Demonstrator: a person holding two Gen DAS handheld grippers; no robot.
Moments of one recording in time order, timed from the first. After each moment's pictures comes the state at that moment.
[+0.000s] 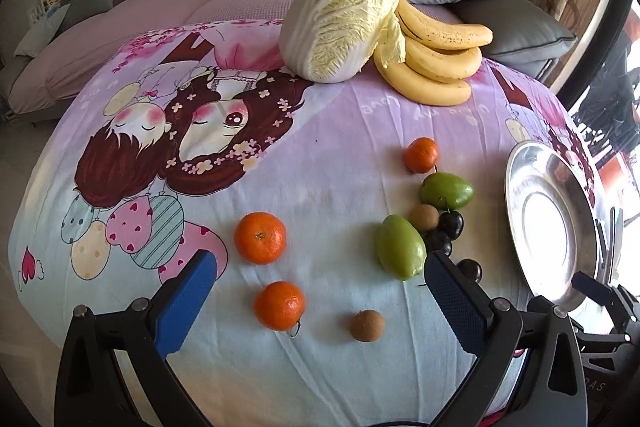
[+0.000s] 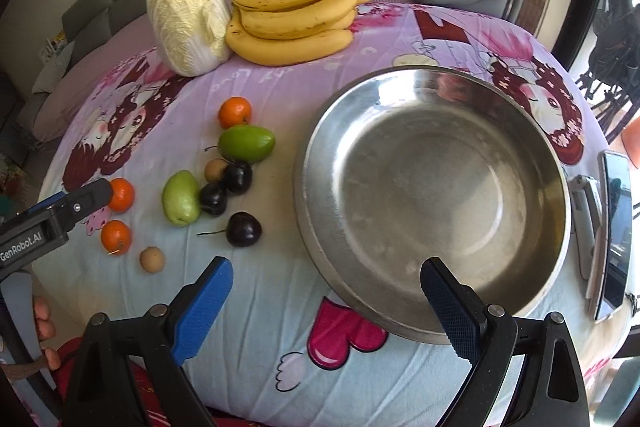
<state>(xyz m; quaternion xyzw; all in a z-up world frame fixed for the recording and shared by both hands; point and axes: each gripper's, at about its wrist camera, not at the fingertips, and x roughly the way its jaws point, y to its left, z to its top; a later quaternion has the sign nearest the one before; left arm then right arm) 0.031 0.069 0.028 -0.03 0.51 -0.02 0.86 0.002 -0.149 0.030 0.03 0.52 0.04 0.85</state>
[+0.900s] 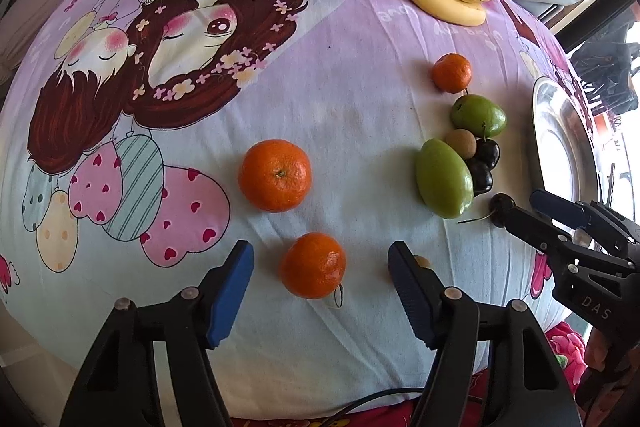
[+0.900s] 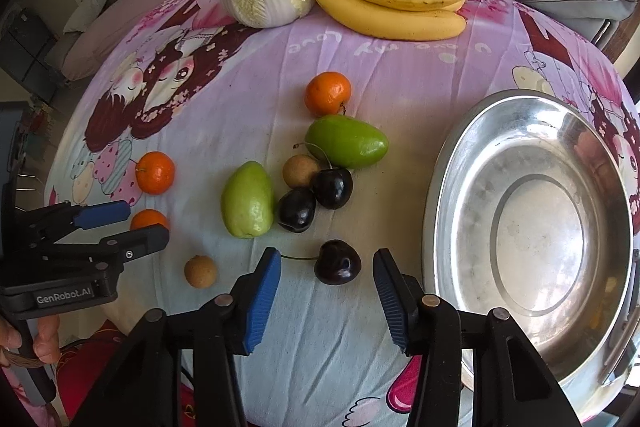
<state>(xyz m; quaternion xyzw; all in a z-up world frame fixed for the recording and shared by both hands) 0.047 0.100 -0.019 -0.04 0.64 -0.07 0.77 0.053 -0.090 0.006 0.00 0.59 0.12 0.80</state>
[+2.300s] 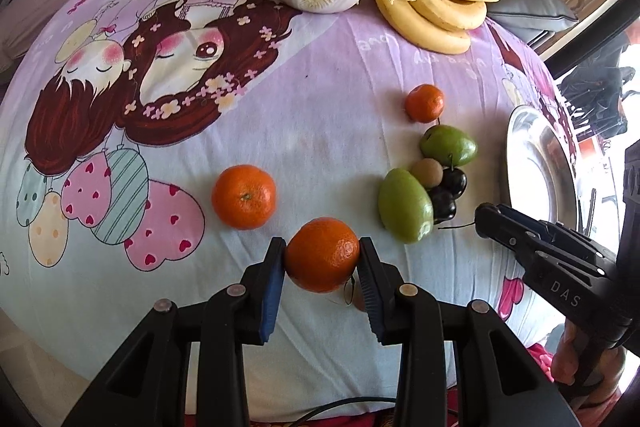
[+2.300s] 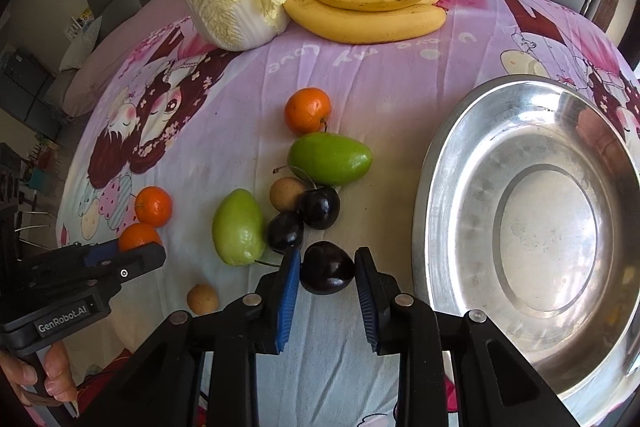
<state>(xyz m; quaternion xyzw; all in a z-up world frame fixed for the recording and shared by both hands) 0.059 0.080 0.006 -0.09 0.61 -0.07 0.79 0.054 -0.105 0.010 0.07 0.57 0.11 0.81</state>
